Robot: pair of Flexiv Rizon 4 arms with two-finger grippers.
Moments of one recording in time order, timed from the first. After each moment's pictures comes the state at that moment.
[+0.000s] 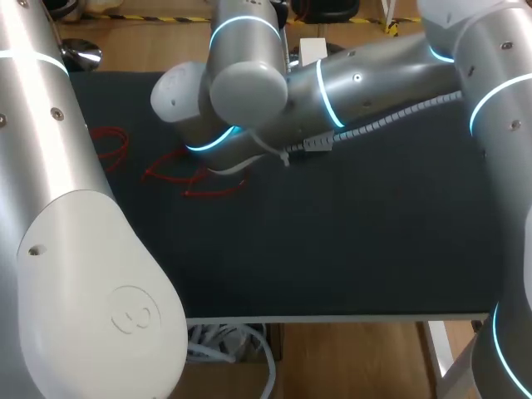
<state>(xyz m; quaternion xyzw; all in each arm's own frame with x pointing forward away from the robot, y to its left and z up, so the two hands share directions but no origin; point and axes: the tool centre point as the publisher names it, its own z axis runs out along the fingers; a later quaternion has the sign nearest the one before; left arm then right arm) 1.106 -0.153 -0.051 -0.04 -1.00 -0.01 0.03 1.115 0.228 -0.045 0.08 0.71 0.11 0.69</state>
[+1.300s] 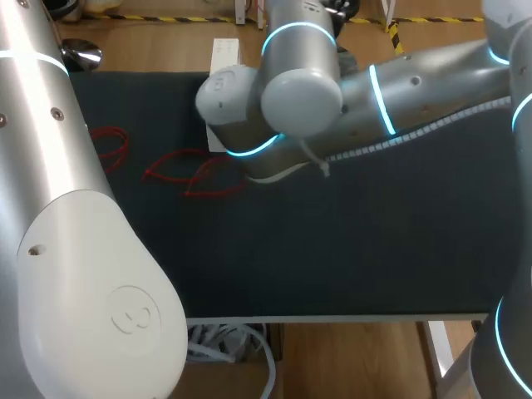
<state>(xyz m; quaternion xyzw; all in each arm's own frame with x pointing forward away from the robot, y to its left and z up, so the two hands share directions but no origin) 1.106 -0.153 -0.051 -0.04 -1.00 -0.01 0.03 1.084 0.125 -0.043 0.14 0.70 0.10 0.69</state>
